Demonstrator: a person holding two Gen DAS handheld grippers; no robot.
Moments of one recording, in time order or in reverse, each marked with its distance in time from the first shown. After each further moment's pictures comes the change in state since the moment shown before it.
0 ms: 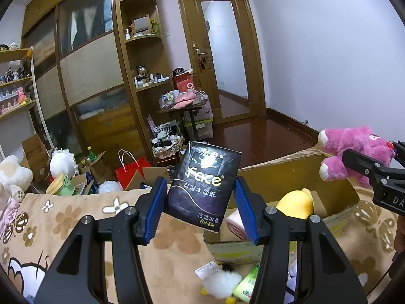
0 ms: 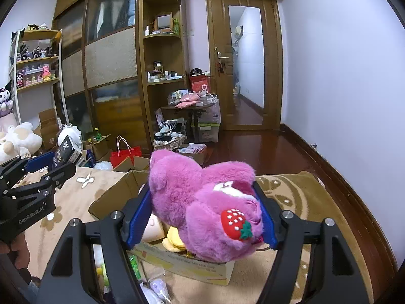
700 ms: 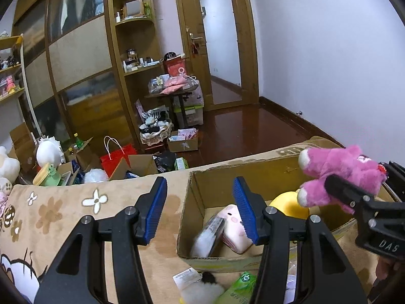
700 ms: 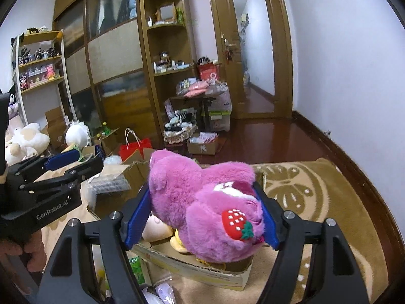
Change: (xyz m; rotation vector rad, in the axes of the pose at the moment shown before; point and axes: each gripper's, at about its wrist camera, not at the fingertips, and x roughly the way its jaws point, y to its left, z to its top) left arm 0.045 -0.022 0.001 -0.018 0.089 -0.058; right arm 0.042 0.002 -0.013 0.032 0.073 0.073
